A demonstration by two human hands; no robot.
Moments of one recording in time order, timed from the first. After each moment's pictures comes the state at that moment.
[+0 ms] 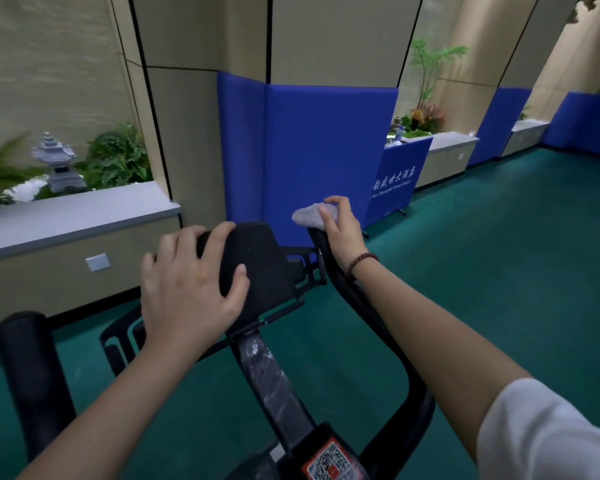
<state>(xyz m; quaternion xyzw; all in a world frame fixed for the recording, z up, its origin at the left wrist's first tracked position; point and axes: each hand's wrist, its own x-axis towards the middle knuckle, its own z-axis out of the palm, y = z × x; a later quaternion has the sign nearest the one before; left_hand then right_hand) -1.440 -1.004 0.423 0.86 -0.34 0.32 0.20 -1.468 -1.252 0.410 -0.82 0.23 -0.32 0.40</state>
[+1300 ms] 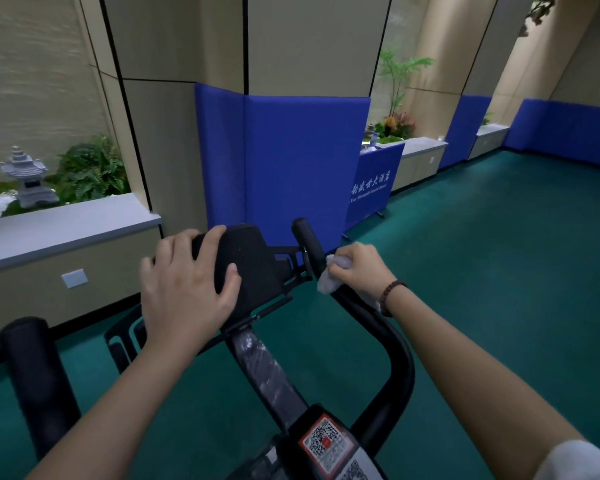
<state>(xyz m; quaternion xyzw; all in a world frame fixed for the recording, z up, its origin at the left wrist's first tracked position) -1.442 -1.002 0.423 0.86 -0.35 0.31 0.21 -1.554 -1.247 0.406 -0.92 0.25 -0.20 0.22</state>
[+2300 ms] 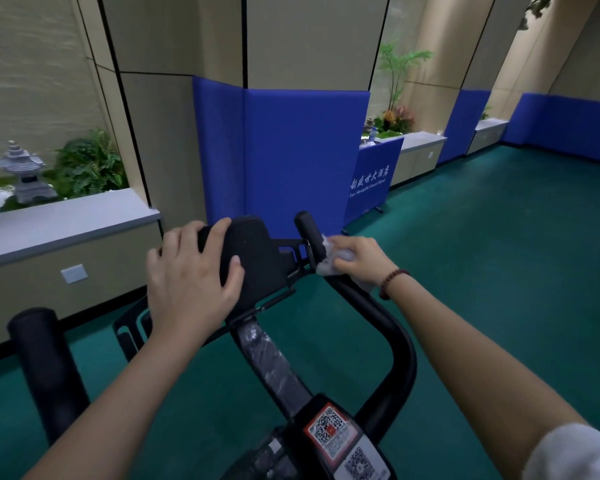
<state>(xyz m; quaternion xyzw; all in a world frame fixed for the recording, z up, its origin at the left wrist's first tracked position) -1.440 -1.000 0.421 0.85 -0.36 0.32 0.21 -1.554 -1.252 0.409 -0.93 0.24 -0.16 0.23</state>
